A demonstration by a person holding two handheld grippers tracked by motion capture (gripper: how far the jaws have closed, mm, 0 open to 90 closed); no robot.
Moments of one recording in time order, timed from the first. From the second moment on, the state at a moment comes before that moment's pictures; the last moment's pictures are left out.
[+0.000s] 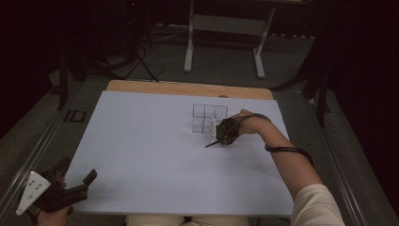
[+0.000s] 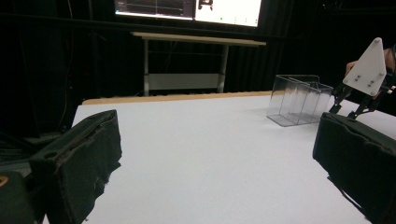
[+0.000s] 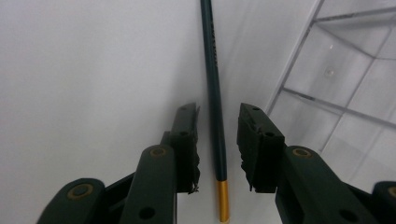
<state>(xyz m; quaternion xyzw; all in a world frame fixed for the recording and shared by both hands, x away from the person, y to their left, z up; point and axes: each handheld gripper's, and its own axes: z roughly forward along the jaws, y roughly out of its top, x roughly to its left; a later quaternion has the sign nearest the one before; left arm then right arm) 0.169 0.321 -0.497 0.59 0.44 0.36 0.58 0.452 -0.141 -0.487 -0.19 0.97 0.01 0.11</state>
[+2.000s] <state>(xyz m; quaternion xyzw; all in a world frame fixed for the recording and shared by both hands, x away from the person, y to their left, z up) 0.174 0.317 -0.499 0.60 0.44 0.35 0.57 0.477 -0.160 -0.484 -0.19 0.98 -0.05 0.06</state>
